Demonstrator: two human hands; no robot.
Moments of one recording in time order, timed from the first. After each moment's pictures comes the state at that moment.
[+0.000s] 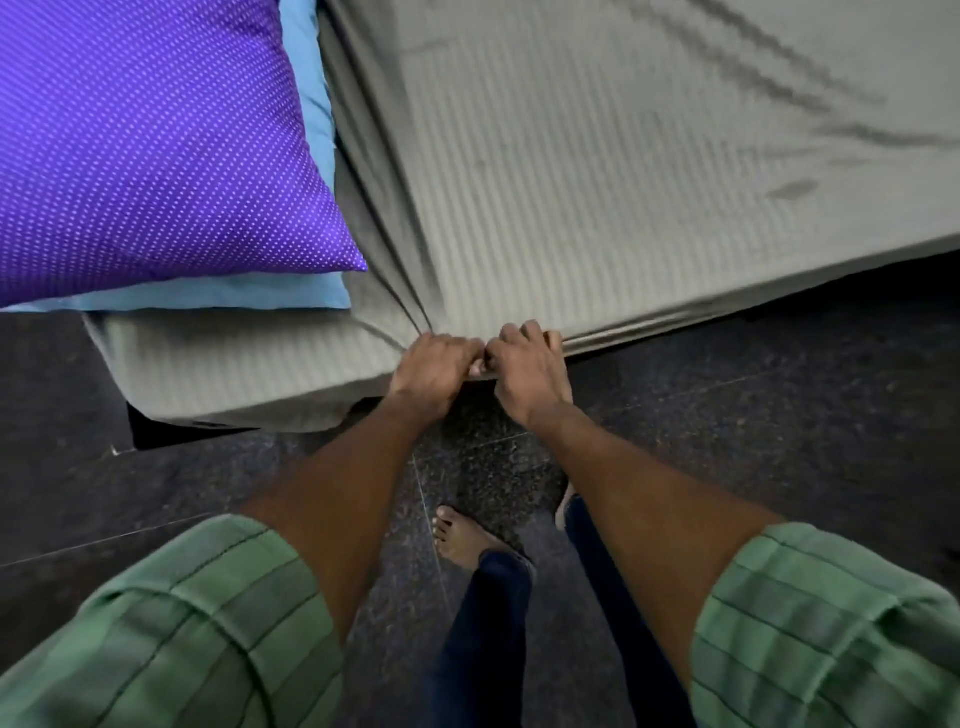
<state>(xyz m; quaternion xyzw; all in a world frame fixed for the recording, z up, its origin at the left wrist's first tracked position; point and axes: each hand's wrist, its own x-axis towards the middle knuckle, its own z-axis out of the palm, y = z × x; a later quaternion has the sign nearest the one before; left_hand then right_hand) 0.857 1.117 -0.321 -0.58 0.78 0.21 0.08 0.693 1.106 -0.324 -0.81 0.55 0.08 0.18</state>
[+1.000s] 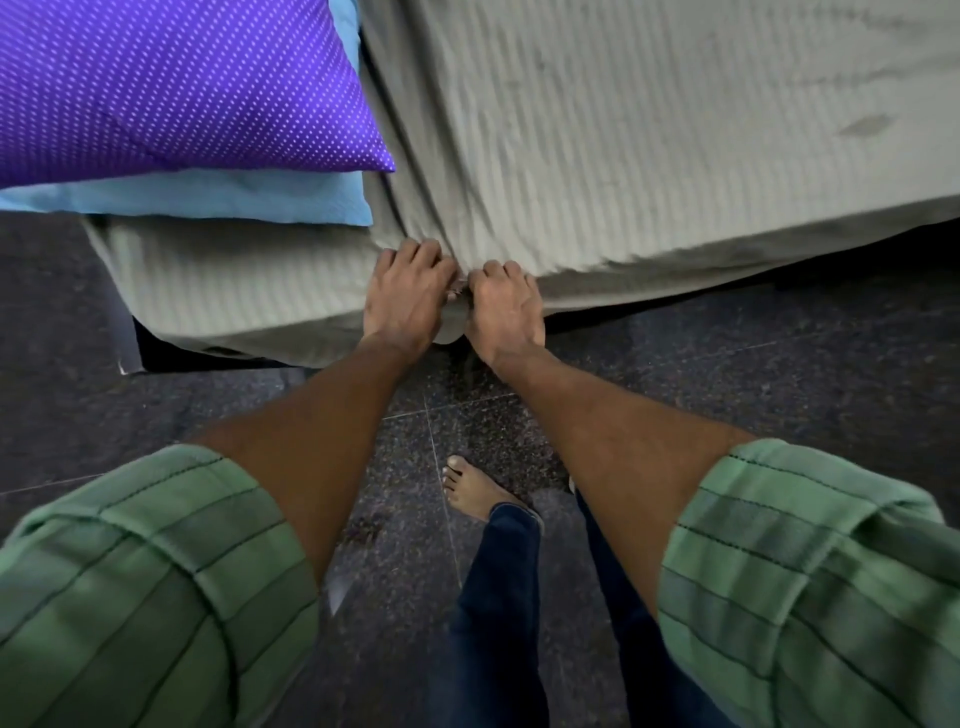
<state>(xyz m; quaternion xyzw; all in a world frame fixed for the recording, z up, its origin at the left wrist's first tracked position) 0.902 1.144 -0.329 -0.66 0.75 0.03 0.06 0.763 1.131 -0.338 -0.81 0.57 0.02 0.15</state>
